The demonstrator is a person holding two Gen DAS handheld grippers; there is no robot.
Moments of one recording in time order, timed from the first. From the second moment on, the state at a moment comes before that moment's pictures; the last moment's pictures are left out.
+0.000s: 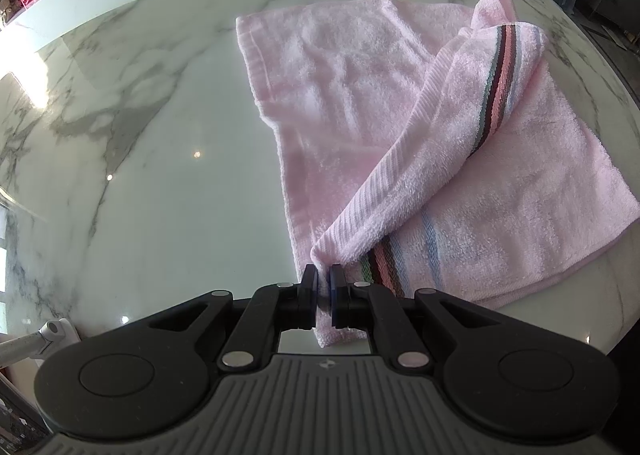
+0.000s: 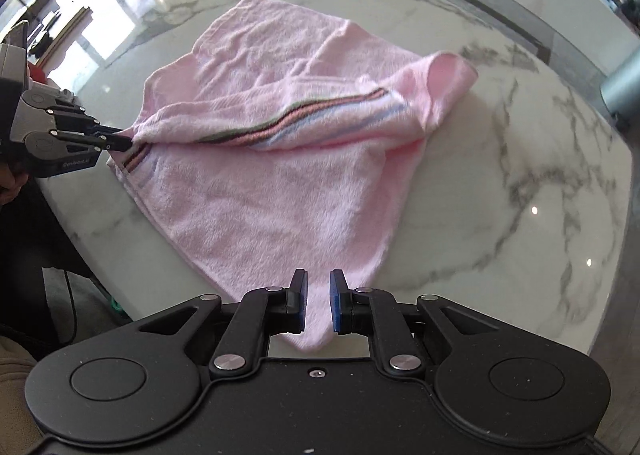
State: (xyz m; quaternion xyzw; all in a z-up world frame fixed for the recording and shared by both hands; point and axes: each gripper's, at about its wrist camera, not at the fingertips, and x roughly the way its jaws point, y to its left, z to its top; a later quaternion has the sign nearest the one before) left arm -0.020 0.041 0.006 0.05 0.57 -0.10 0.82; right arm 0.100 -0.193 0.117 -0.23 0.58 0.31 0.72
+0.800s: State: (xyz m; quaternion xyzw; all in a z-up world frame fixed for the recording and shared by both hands) left arm -0.016 0.020 0.007 0.14 0.59 -0.13 0.79; right arm 0.254 -0.090 0.060 -0.41 0.58 0.42 0.56
